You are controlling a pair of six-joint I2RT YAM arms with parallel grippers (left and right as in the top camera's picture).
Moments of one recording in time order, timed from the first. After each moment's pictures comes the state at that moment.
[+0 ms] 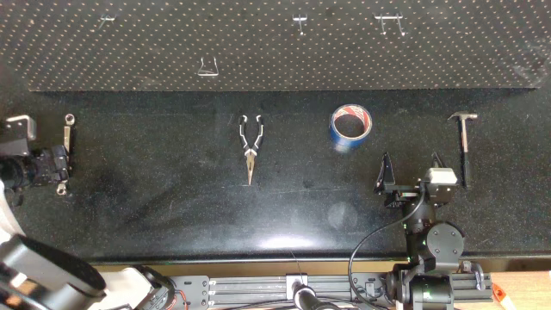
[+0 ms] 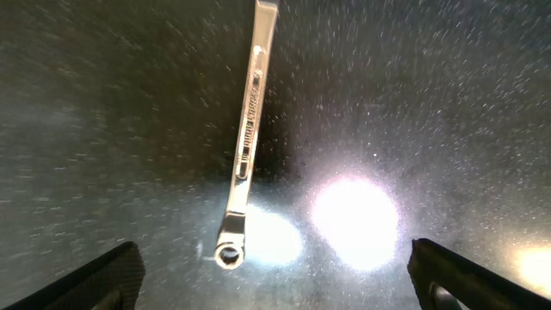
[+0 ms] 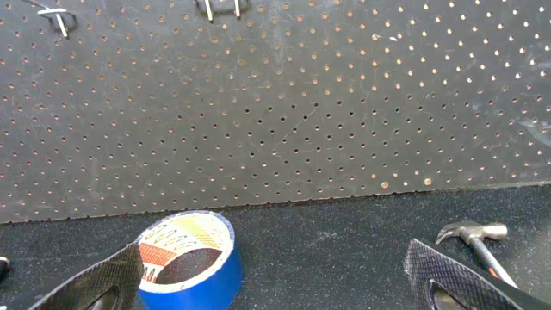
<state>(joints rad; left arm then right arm) 0.84 1.58 1.17 -0.89 0.26 0.58 -0.07 0.01 0.01 -0.06 -0.07 0.08</state>
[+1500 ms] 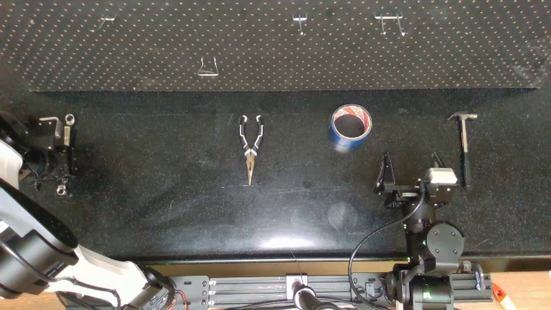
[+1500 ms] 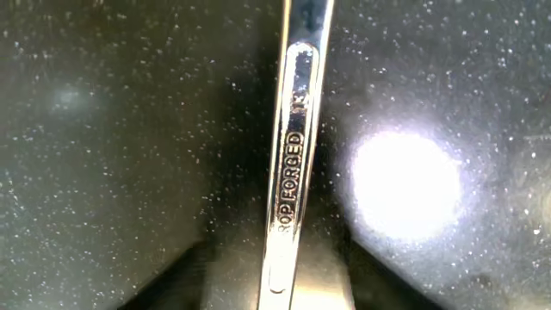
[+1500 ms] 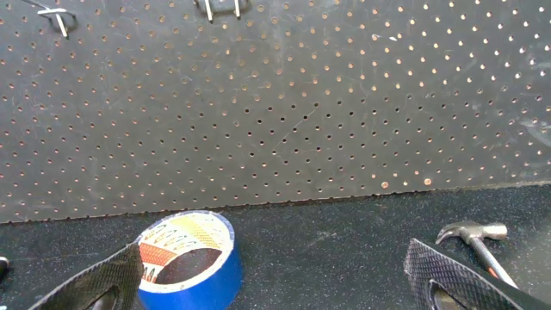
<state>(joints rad) 0.75 1.85 1.17 -0.70 0.09 0.61 -0.07 0.01 0.01 -0.06 -0.07 0.08</state>
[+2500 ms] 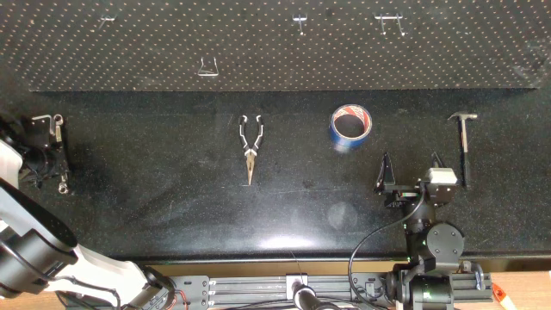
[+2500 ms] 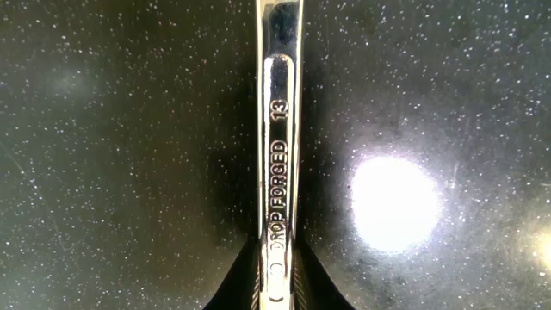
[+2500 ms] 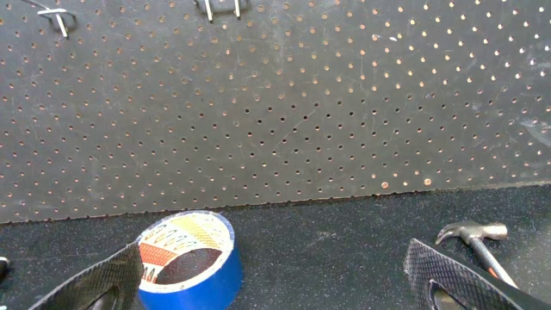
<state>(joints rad) 0.75 1.86 1.17 -0.67 0.09 0.49 -0.07 0.01 0.01 -0.06 -0.07 0.08</state>
